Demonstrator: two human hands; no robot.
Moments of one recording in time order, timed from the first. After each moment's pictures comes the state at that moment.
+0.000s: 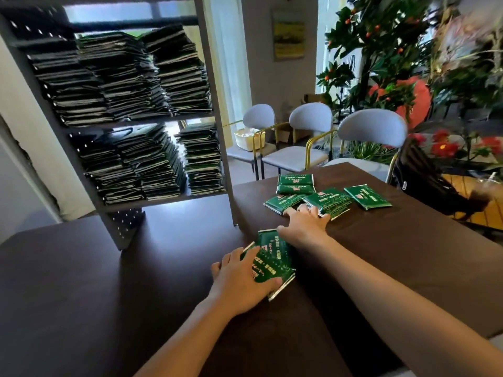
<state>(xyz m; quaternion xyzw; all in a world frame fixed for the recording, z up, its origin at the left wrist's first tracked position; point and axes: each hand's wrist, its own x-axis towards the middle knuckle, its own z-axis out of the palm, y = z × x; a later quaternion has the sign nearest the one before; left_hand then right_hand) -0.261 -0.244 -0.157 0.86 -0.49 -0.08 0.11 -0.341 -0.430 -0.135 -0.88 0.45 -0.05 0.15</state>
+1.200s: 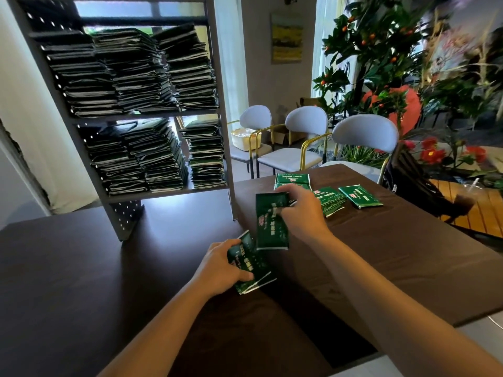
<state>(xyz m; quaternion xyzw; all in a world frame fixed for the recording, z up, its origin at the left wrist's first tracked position) -0.224 -0.222 -0.156 0.82 -0.42 -0.23 0.32 -0.367 -0.370 -0.086 -0.75 0.34 -0.35 0.44</state>
